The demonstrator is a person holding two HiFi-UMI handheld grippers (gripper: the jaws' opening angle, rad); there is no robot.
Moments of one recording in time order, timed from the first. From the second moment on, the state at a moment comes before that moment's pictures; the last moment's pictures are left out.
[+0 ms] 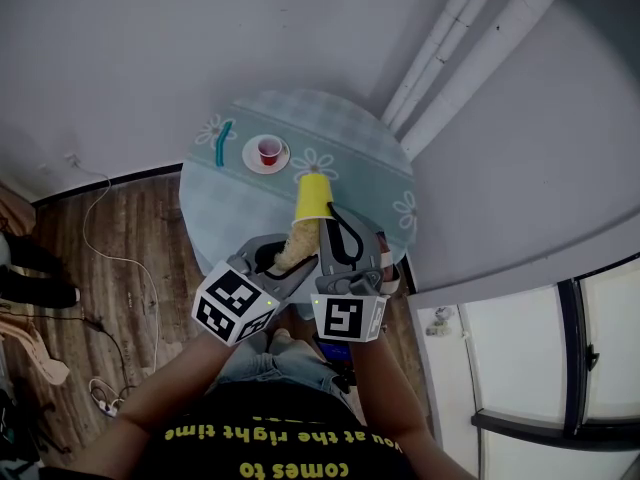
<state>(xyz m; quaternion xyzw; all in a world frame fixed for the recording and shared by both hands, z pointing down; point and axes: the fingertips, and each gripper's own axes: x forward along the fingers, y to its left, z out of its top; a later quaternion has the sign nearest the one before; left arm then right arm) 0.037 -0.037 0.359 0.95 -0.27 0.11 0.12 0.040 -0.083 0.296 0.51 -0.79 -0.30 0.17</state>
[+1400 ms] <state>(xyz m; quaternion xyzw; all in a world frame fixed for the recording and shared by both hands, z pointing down) 0.036 -0.045 0.357 0.95 -0.27 0.11 0.13 0.038 -0.083 0.298 0.51 -0.78 -0.31 0.18</state>
